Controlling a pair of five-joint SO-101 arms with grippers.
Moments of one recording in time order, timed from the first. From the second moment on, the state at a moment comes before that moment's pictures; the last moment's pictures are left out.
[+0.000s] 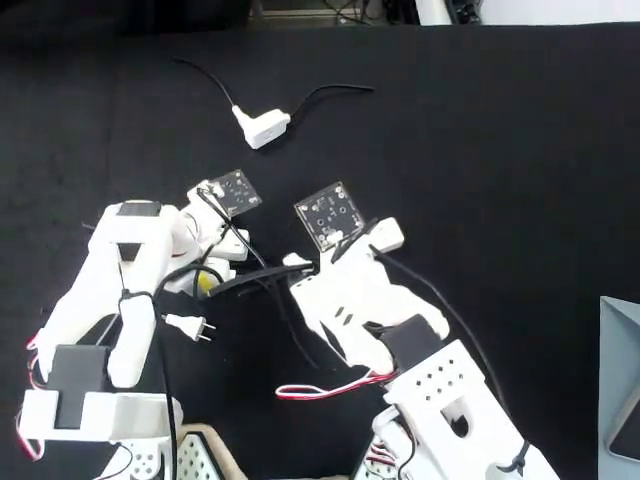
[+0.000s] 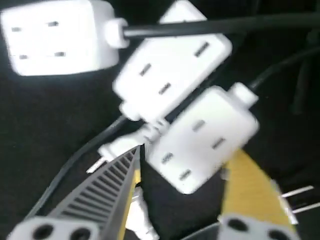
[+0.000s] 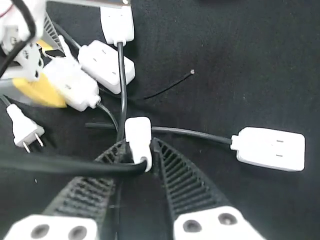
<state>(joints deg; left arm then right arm) -3.5 -5.2 39.1 51.4 -56.1 -31.4 -59.8 66.7 49.1 0.0</state>
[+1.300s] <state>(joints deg) -6.4 -39.0 46.6 71.8 -25.7 -33.2 -59.8 65.3 56.7 1.5</state>
